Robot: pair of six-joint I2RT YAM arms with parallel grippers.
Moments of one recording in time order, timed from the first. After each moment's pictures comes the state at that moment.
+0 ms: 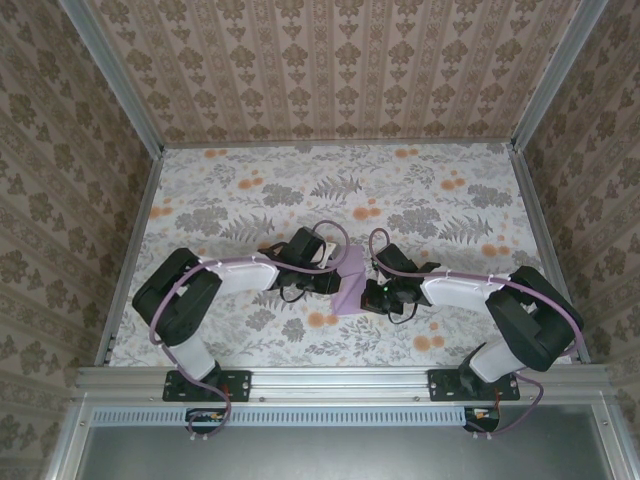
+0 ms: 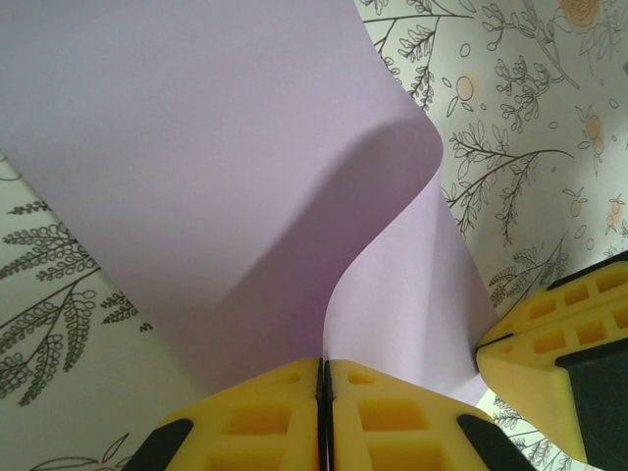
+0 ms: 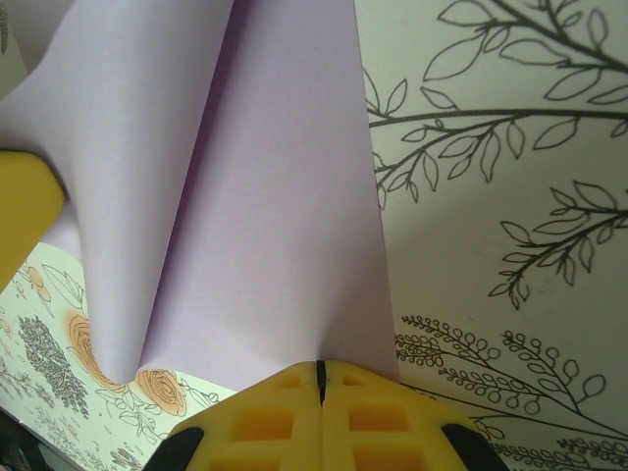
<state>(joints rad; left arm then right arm) -0.80 1.70 0.83 -0.11 0.38 -0.45 0.65 1.50 0.63 -0.26 -0.32 0.86</state>
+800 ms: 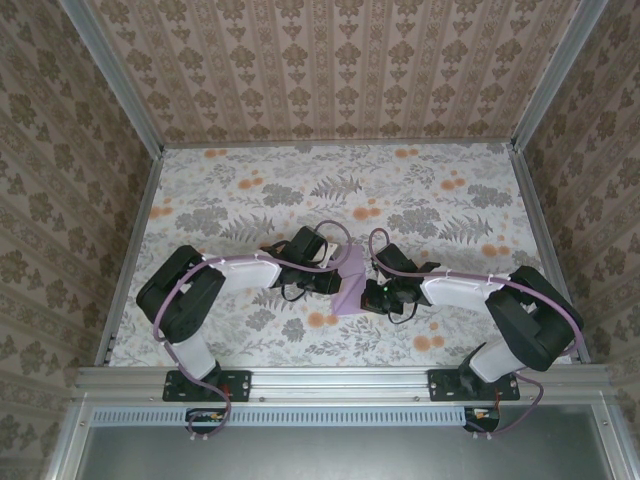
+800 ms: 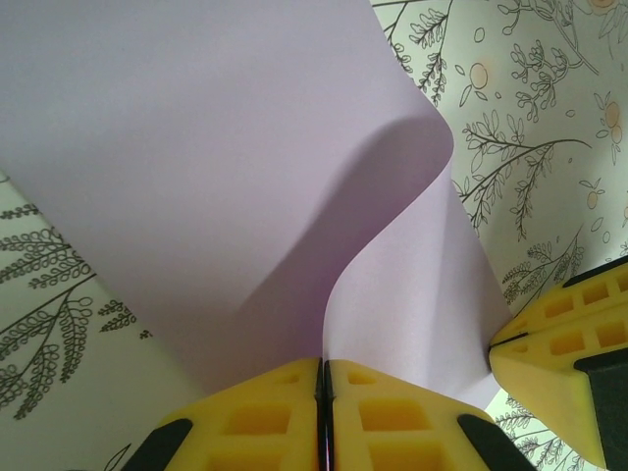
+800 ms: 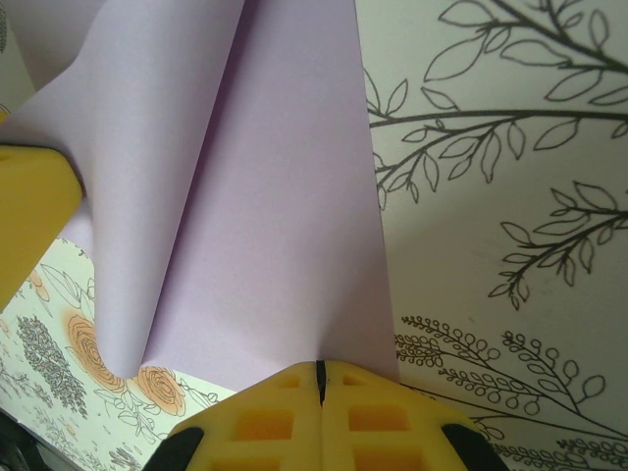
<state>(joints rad) -0.80 1.72 0.86 -0.14 0.39 -0.43 0.65 1.50 0.63 -0.27 -0.31 0.86</state>
